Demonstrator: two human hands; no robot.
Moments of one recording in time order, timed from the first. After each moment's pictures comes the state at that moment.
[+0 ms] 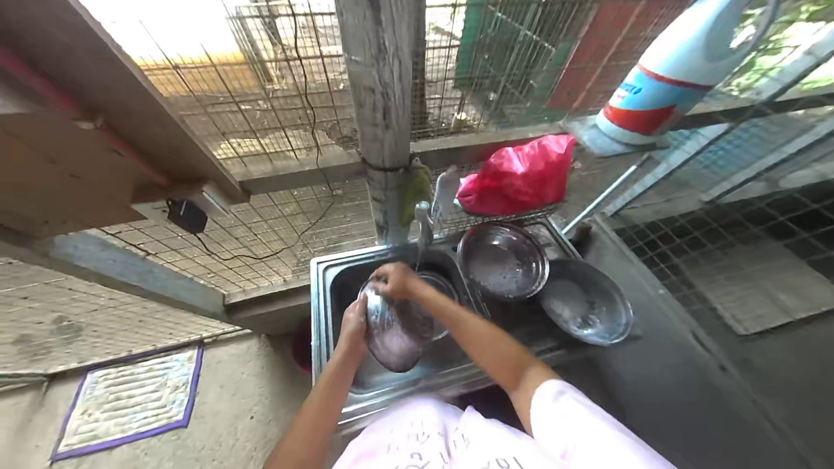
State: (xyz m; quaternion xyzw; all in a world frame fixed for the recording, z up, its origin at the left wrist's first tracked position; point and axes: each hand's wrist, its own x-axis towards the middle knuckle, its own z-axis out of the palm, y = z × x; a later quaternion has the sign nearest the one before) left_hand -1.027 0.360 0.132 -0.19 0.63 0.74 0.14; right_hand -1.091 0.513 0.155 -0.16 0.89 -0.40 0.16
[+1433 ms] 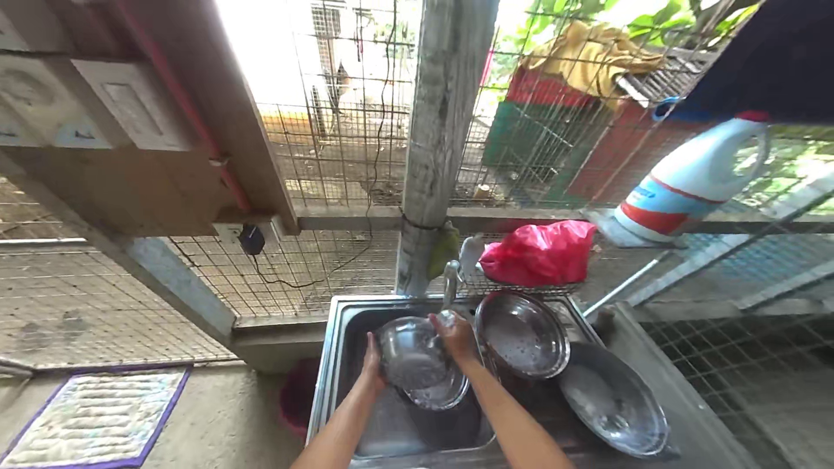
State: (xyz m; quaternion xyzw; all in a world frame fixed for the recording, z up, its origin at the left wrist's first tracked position) left_hand -1.057 0.365 0.078 -0.26 0.55 0.77 0.20; right_hand -1.067 0.562 0.123 0.04 0.86 -0.48 -0.14
